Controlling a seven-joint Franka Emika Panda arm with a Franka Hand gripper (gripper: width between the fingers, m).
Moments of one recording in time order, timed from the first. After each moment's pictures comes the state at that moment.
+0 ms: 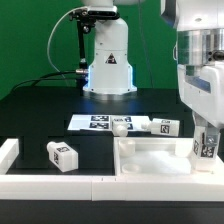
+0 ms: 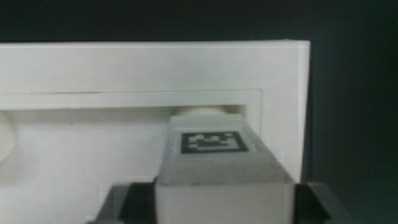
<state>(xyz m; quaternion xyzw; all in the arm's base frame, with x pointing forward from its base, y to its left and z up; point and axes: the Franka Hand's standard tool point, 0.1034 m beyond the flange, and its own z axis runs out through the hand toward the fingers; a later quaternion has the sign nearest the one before) 0.639 0.114 0.078 -0.71 0.70 -0.01 0.06</state>
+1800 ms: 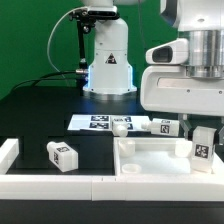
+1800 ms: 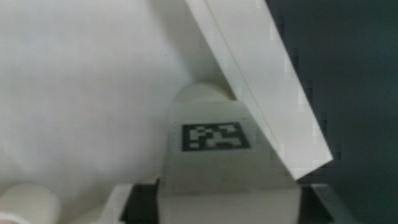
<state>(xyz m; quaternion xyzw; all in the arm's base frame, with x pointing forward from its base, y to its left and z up) 0.640 0.111 0.078 -0.94 0.35 -0.02 0.03</state>
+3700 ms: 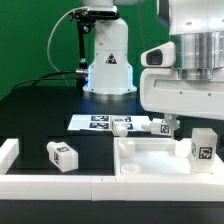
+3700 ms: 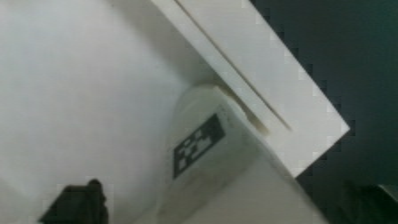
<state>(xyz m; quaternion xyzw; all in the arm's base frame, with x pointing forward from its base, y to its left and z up) 0.640 0.105 0.074 -0.94 0.35 -0.02 0.05</state>
